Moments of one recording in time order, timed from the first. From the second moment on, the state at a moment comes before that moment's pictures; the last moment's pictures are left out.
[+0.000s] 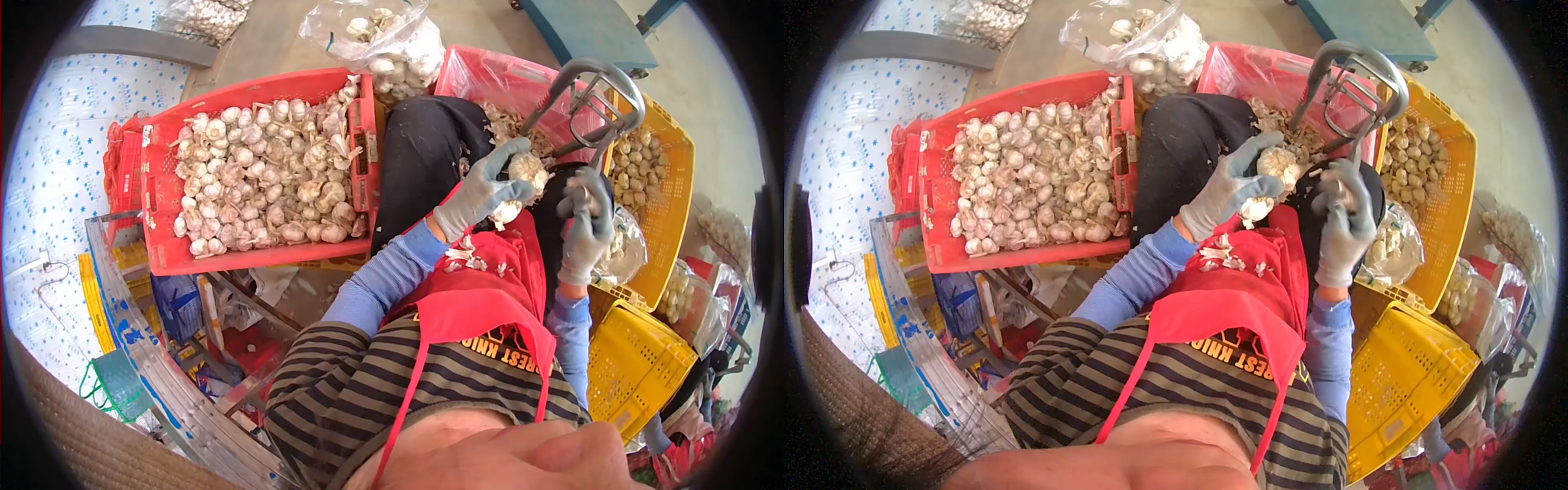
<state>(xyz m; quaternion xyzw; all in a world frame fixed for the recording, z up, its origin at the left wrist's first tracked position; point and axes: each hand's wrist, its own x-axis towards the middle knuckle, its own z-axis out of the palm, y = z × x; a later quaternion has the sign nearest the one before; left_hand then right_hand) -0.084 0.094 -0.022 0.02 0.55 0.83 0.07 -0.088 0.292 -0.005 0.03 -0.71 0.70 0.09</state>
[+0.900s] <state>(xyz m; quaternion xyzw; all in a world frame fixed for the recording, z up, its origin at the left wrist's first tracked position) -0.092 0.091 -0.005 0.06 0.63 0.74 0.22 -0.083 0.291 -0.024 0.05 -0.73 0.68 0.04</state>
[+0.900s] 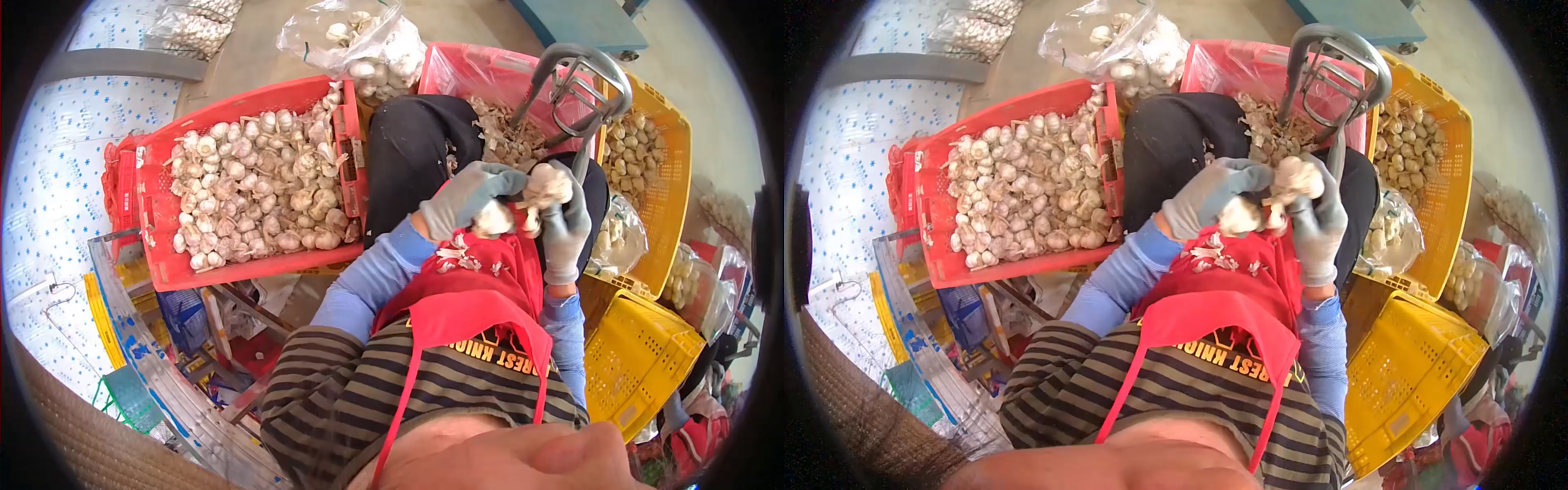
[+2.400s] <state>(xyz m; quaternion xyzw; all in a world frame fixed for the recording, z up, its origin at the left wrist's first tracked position) -0.101 0.108 0.008 -0.04 0.34 0.89 0.30 -0.085 0.295 0.042 0.14 -0.76 0.63 -0.03</state>
